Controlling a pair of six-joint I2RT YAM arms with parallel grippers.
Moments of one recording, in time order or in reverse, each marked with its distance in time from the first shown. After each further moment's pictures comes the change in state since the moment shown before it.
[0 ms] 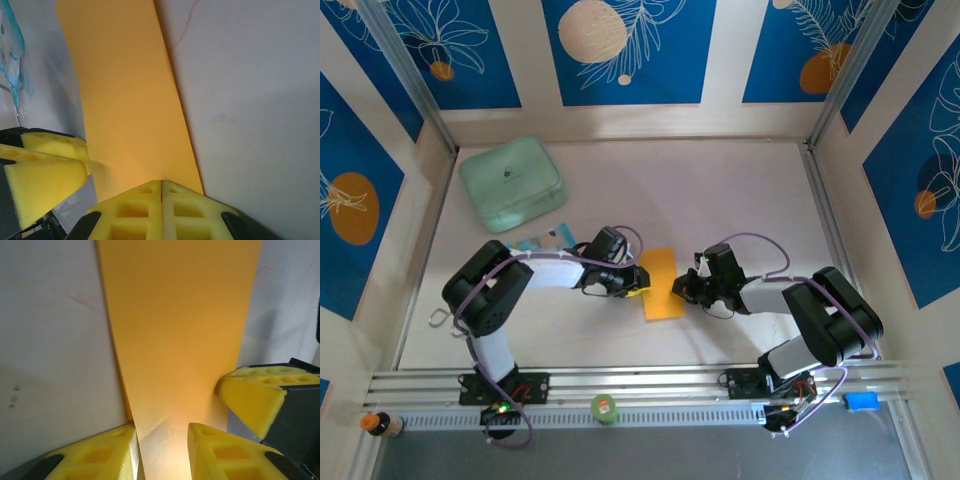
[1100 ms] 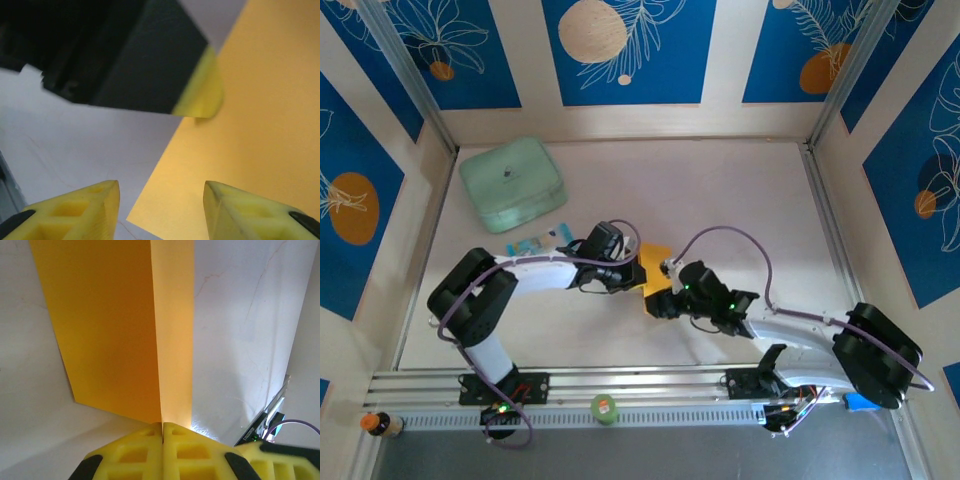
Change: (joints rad) left arm 0.010 -0.099 -0.013 -0.024 -0.010 0.008; right arm 0.430 -0.304 0.021 -0.126 0.392 -0.473
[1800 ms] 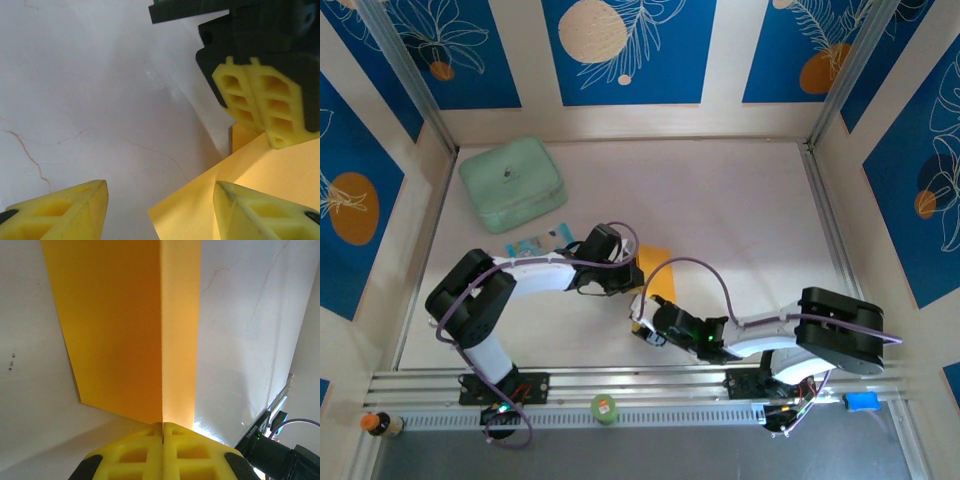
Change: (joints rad) left arm 0.002 -0.008 -0.019 -0.001 0.001 -0.001; right arm 0.342 0.225 -0.057 0.266 0.456 -0.529
